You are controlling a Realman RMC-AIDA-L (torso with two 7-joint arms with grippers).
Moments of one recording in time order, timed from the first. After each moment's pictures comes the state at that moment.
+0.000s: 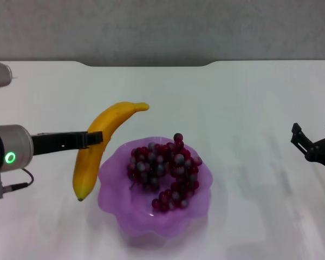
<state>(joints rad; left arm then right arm) -0.20 -2.04 1.51 1.51 -0.85 -0.92 0.25 0.40 2.01 0.65 0.30 -2.11 -0.97 0.08</state>
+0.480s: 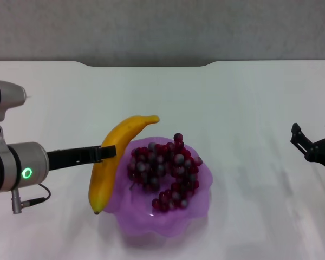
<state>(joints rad) -0.20 -2.04 1.57 1.39 -0.95 -0.83 0.28 0.40 2.01 0.65 0.30 -2.11 -0.96 0.08</state>
